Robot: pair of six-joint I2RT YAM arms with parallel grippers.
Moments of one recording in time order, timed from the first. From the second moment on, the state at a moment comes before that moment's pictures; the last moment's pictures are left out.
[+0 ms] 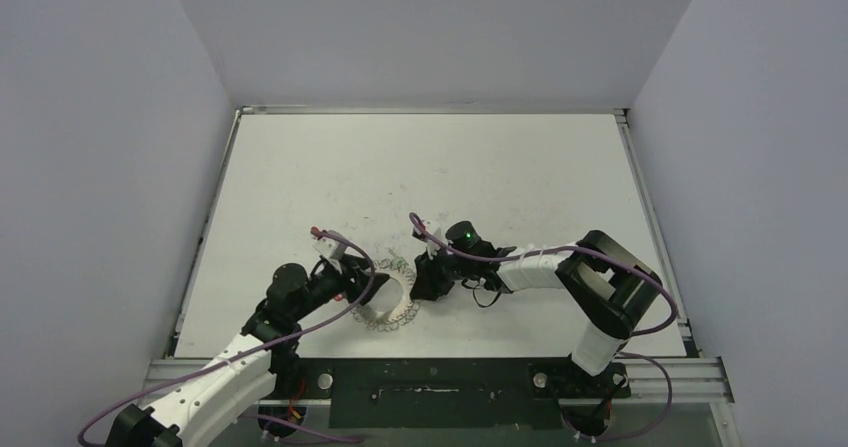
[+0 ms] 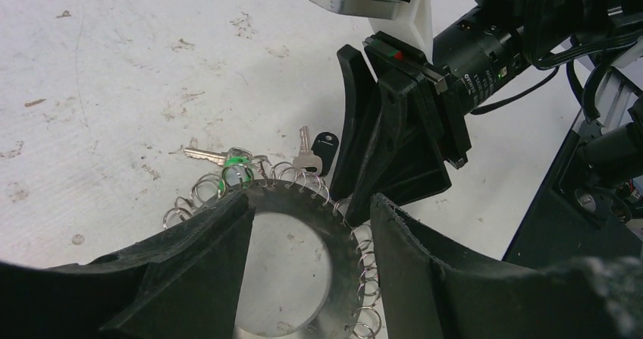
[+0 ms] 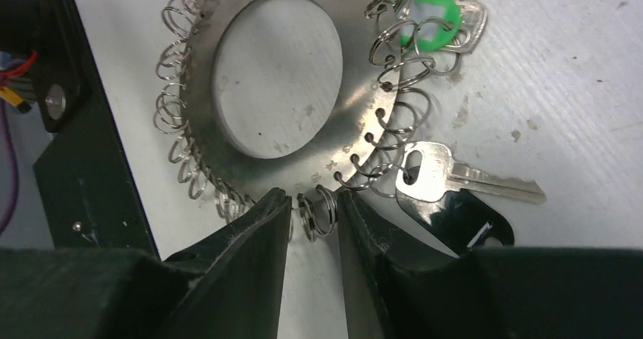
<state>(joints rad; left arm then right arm) -0.53 0.61 0.10 0.36 0.33 -0.33 0.82 1.69 0.68 0.27 -0.51 0.20</state>
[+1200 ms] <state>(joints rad) -0.63 0.97 0.21 0.33 0.31 -0.39 0.82 1.61 0.73 0.00 -0.43 0.37</state>
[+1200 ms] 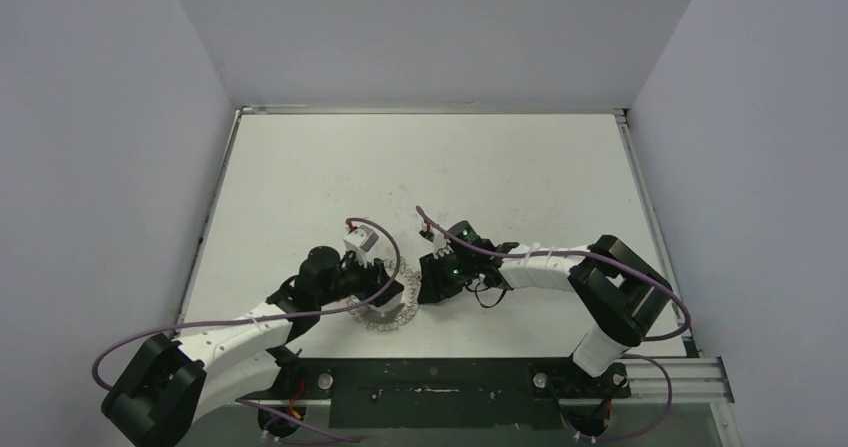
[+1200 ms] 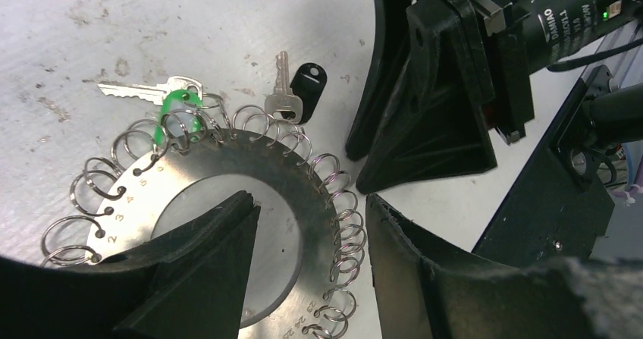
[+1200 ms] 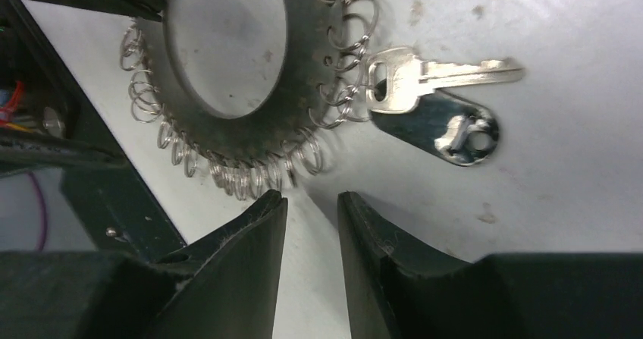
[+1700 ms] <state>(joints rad) -0.67 0.98 0.28 0.21 0.23 -0.41 1.00 1.68 0.78 0.14 -0.44 0.51</state>
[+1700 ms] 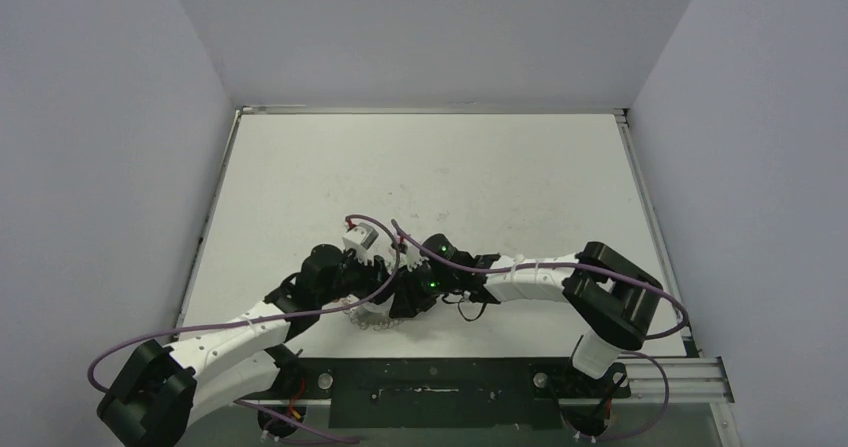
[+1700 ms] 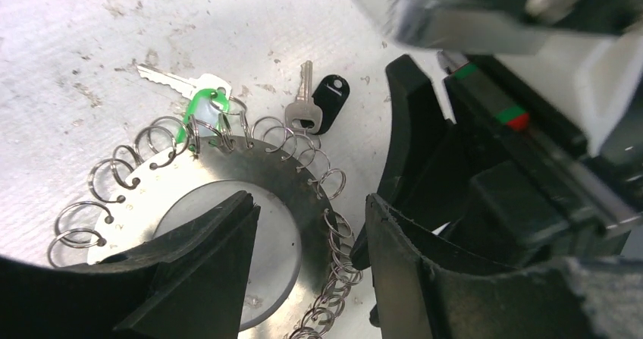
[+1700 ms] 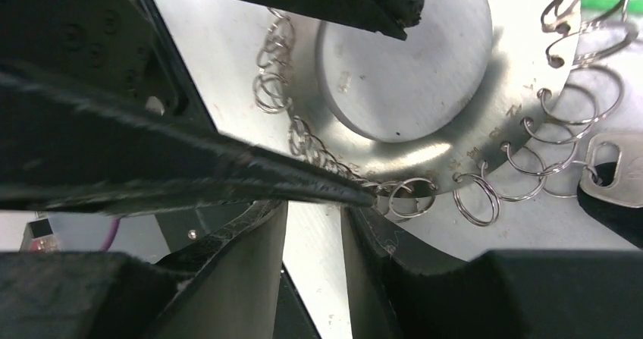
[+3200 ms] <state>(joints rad) -0.67 0.85 0.23 0.03 0.08 -0.54 0.96 1.68 0.95 -0.22 -0.12 0.32</state>
